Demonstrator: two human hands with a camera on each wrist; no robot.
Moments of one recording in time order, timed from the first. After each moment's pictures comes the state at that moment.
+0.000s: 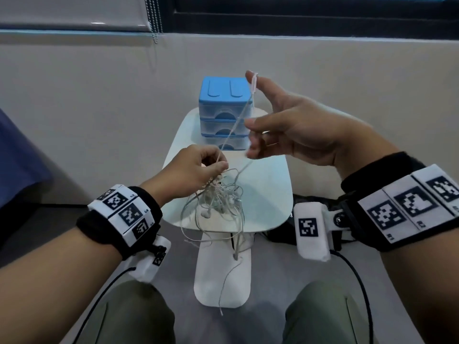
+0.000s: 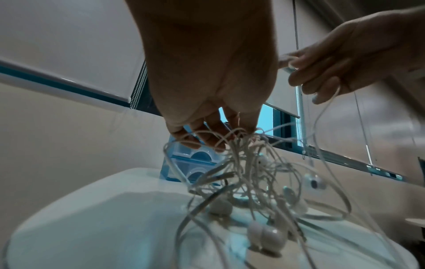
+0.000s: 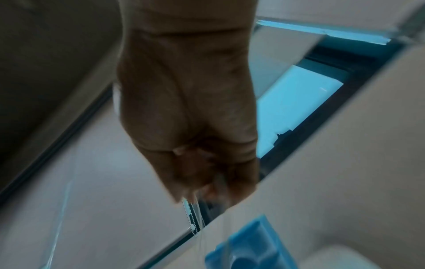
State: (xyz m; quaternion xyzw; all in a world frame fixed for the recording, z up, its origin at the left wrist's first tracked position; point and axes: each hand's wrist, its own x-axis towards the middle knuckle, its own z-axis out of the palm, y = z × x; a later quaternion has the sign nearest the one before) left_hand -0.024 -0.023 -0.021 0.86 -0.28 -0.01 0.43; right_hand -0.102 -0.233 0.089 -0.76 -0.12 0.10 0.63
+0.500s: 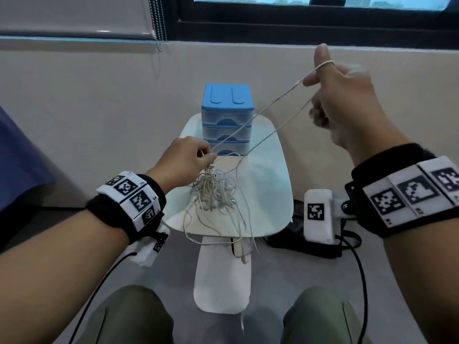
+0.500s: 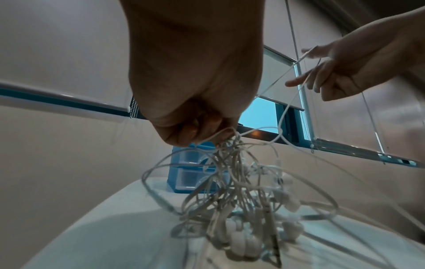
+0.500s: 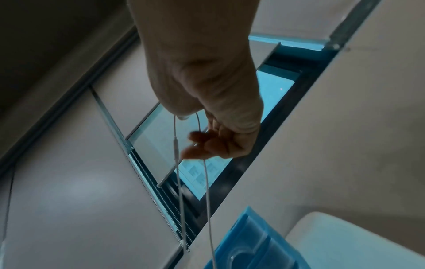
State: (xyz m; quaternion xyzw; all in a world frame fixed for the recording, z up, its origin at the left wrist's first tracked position) left_hand -0.004 -0.018 -0.001 0.93 -0.18 0.06 0.31; right_hand -0.078 -0.264 0.105 -0.76 0.13 -0.29 0.56
